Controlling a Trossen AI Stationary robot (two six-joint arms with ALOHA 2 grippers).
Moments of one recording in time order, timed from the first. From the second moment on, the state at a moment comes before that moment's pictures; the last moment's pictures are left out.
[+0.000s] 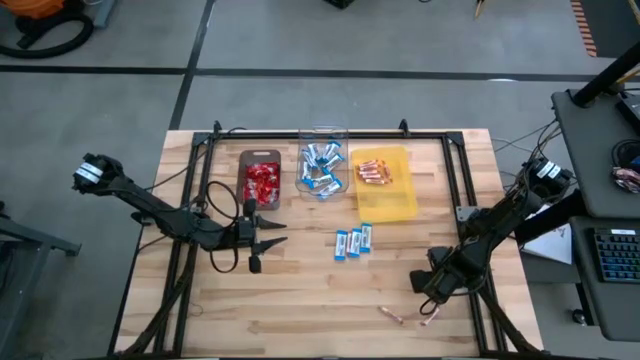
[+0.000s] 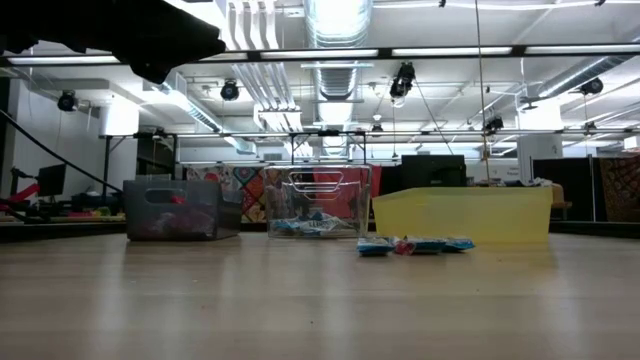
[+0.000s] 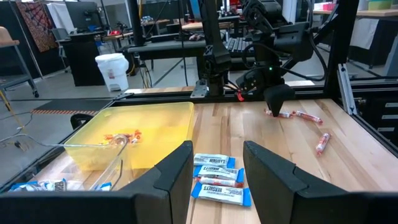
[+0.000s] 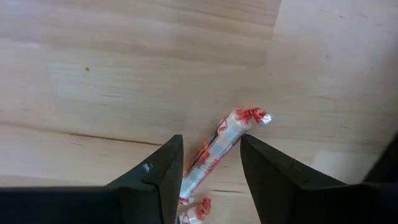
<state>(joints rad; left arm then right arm) -0.45 1.07 0.37 0.62 -0.59 0.01 0.80 1.37 0.62 -0.66 -0.15 2.27</state>
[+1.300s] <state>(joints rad) -0.45 1.07 0.37 0.59 -0.60 0.01 0.80 1.38 0.64 -0.63 -0.05 2.15</state>
